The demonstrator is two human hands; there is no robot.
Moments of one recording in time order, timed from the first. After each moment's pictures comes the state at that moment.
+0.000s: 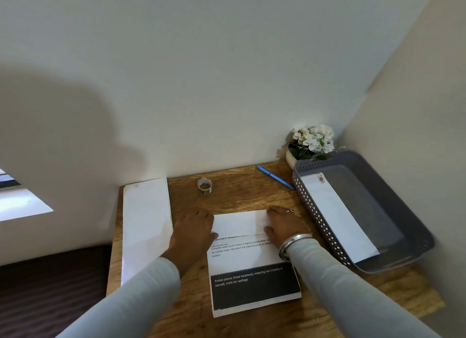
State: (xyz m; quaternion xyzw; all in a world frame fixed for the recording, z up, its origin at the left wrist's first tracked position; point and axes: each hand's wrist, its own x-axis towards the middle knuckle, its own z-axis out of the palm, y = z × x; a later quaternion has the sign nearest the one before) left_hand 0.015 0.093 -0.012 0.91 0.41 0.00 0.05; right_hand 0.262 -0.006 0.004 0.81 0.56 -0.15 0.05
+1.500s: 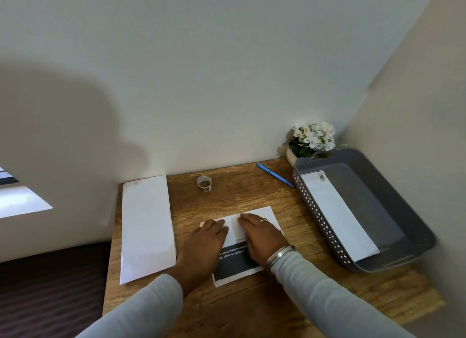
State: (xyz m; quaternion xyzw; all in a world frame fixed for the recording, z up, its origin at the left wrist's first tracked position) left_hand 0.020 0.052 -0.020 0.93 0.35 -0.02 0.08; right_hand 0.206 -0.014 -0.004 0.73 0.67 -0.15 -0.05
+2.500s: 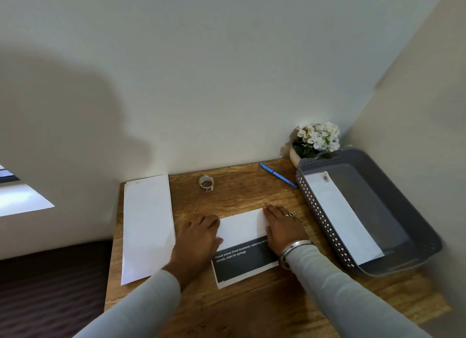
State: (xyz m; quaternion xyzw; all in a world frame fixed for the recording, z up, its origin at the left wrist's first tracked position) left_hand 0.011 0.070 -0.016 0.91 0.40 0.01 0.10; right_hand 0.251 -0.012 -0.009 0.80 0.58 -0.14 0.02
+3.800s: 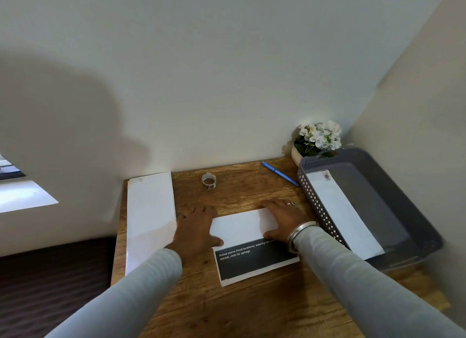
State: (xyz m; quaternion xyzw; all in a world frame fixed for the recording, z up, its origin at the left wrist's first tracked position) left_hand 0.010 0.091 -0.010 0.86 0.44 0.02 0.24; right_hand 0.268 0.005 0.022 0.76 0.61 -0.23 0.06
